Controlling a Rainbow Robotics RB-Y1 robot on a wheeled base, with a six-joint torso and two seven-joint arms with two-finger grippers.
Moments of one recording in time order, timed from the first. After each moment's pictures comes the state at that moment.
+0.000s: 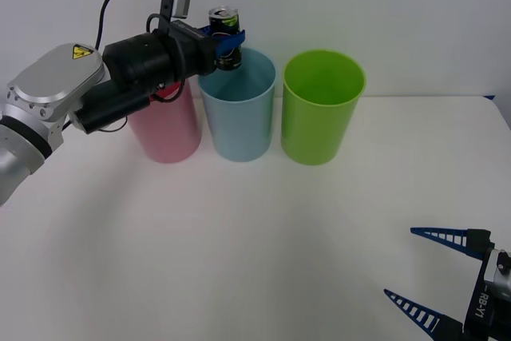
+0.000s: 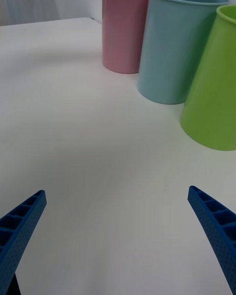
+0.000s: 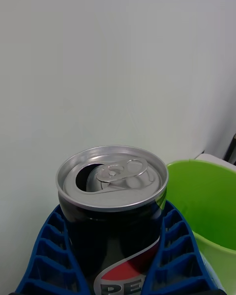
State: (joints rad) right arm 0.50 -0.41 -0.36 -2.04 1.41 -1.22 0.02; left arm -0.86 0.63 -0.54 -1.15 -0.92 -0.42 0.30
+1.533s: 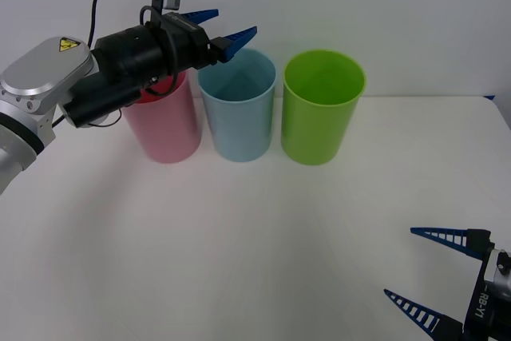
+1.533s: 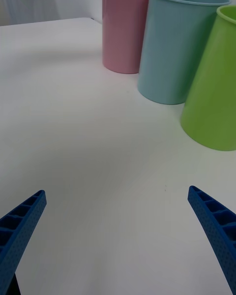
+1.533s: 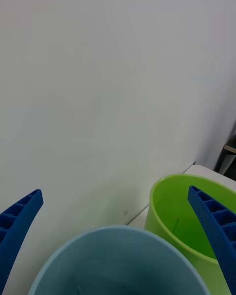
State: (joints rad) right arm 0.50 -0.41 -0.36 -2.04 1.41 -1.22 0.02; left arm -0.86 0.65 -0.52 -1.15 -0.80 -0.48 0.21
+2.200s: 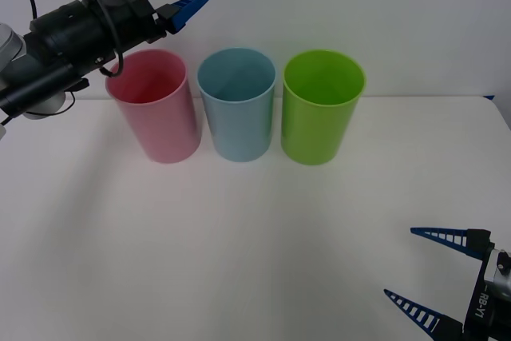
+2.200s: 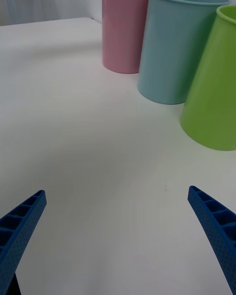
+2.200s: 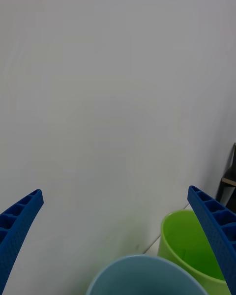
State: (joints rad) right arm 0.50 -0.41 -0.36 -2.04 1.41 -1.22 0.02; left arm -0.76 0.72 -0.28 -1.19 -0.69 -0.66 0.10
